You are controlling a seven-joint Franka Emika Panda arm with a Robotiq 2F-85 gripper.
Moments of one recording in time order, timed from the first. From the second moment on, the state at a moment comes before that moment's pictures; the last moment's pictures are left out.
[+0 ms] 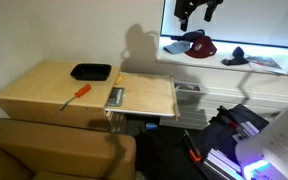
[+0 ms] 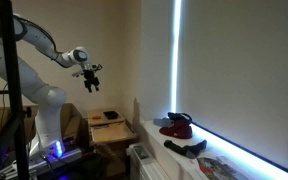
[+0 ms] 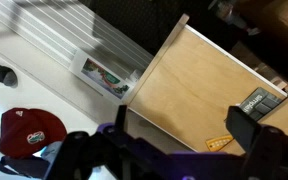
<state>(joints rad) -0.01 -0.73 0.24 -2.64 -0.12 2.00 0.29</state>
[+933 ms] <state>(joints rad) -0.38 -0.47 -0.07 -2.54 -0.39 2.22 0.45</state>
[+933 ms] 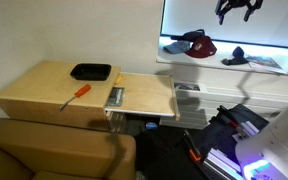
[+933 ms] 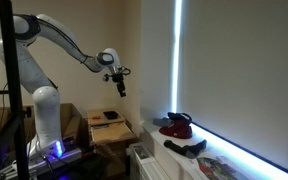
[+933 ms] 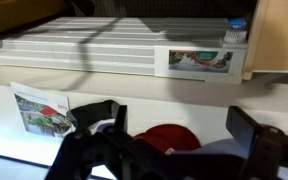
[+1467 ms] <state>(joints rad) -0.45 -0.31 -0.11 -2.47 -0.51 2.36 0.67</state>
